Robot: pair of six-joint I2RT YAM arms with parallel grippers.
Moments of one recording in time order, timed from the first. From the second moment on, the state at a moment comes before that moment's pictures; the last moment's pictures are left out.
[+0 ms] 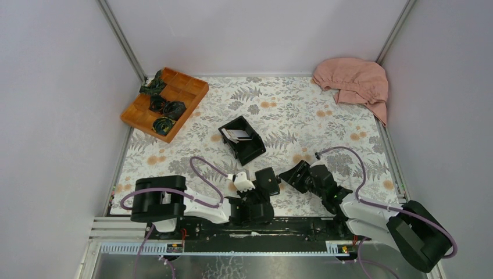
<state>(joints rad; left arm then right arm) -1.47 1.67 0.65 0.03 -0.91 -1.59 0.66 0.99 0.07 0.36 0.02 1.14</state>
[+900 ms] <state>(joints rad) -1.46 1.67 0.67 0.02 -0.87 -1.55 0.63 1.48 0.00 1.06 -0.18 1.32</state>
